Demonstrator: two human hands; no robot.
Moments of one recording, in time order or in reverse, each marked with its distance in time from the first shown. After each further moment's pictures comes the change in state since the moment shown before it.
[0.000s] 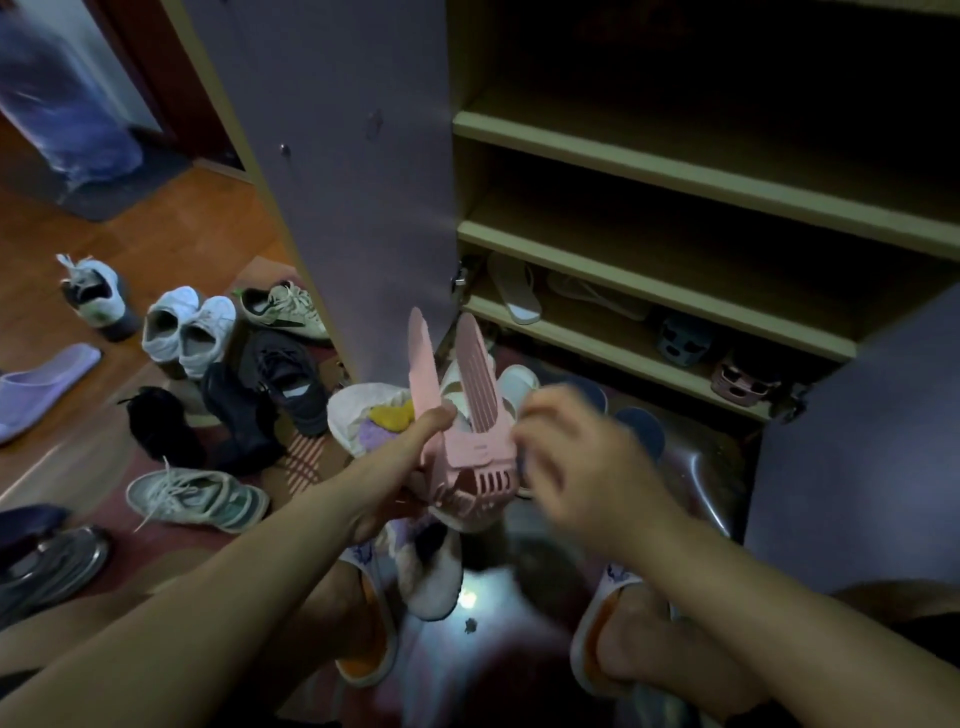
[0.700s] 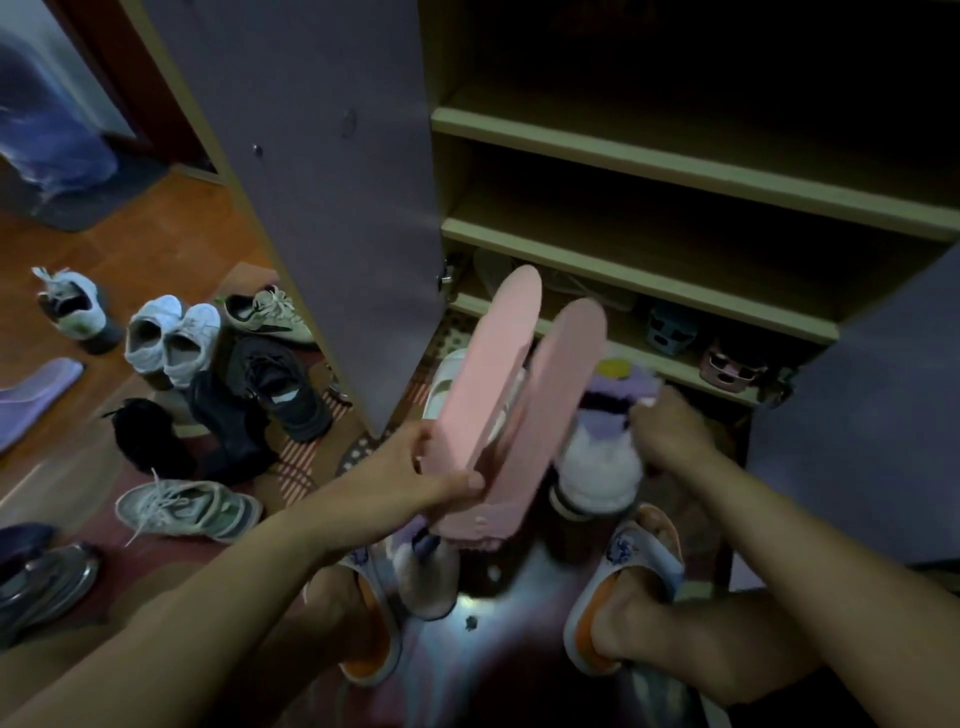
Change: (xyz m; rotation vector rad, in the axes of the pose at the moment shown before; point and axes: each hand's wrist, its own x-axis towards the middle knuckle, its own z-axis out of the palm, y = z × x) left_hand -0.017 -0.004 -0.005 0.398 -0.119 0.331; right_hand -0.024 0.136 0.021 0.190 -0.098 1.104
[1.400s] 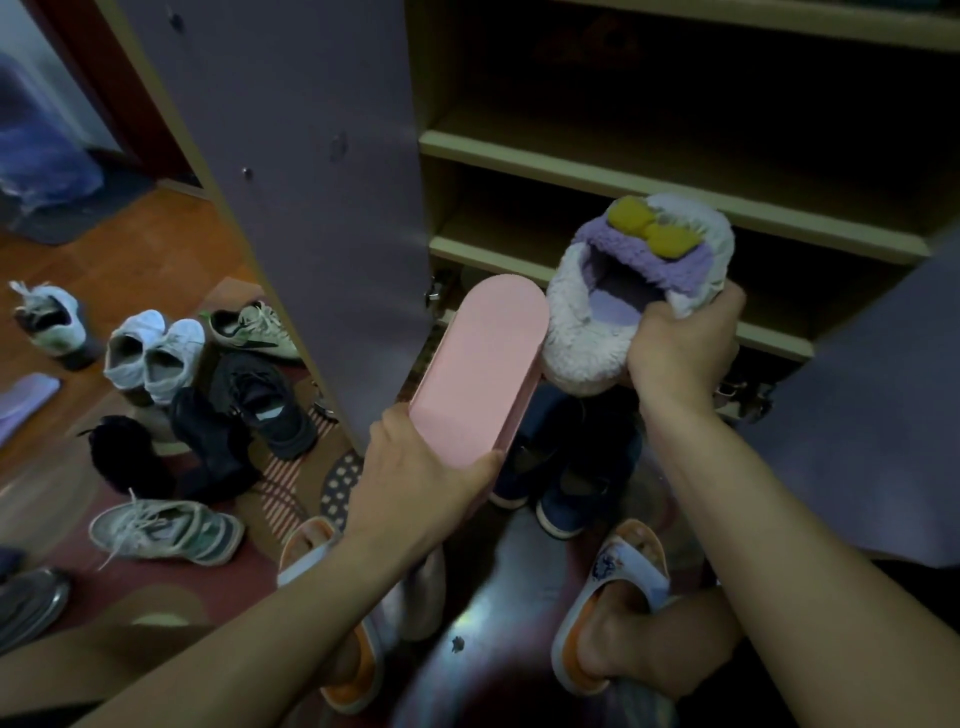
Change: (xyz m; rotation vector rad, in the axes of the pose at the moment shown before) left_hand 0.021 0.019 0.048 0.405 0.702 0.063; right_hand -0.016 -0.102 -0.050 0.608 0.738 -0.048
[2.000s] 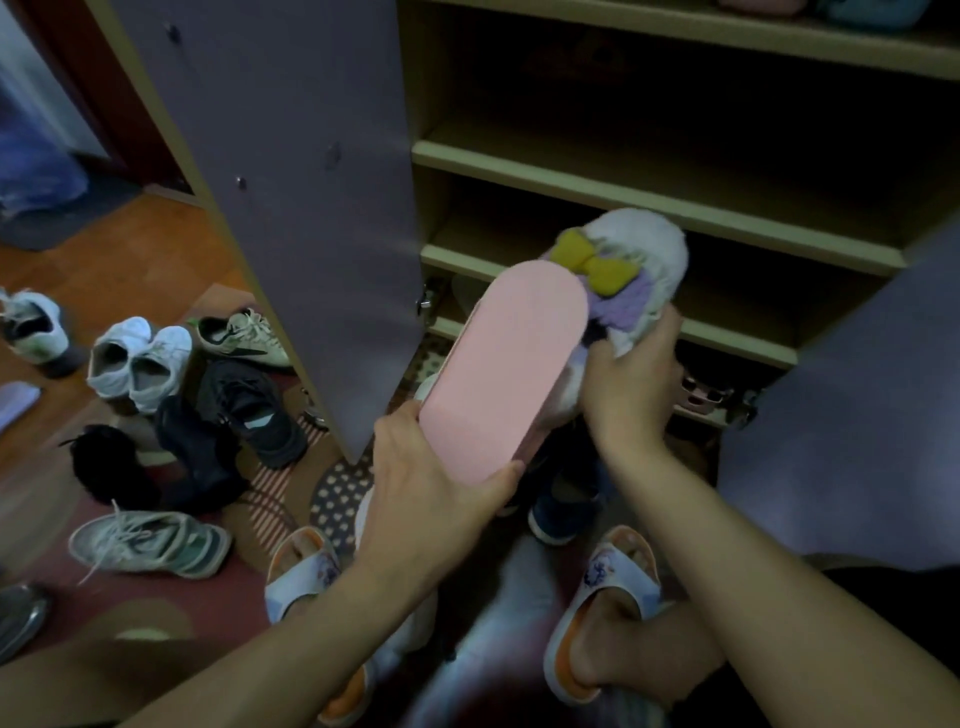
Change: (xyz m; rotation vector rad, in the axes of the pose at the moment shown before) left_hand -0.012 0.010 0.005 -0.141 0.165 0.190; right_hand -0.036 0.008 0.004 -0.141 -0.120 -0.114
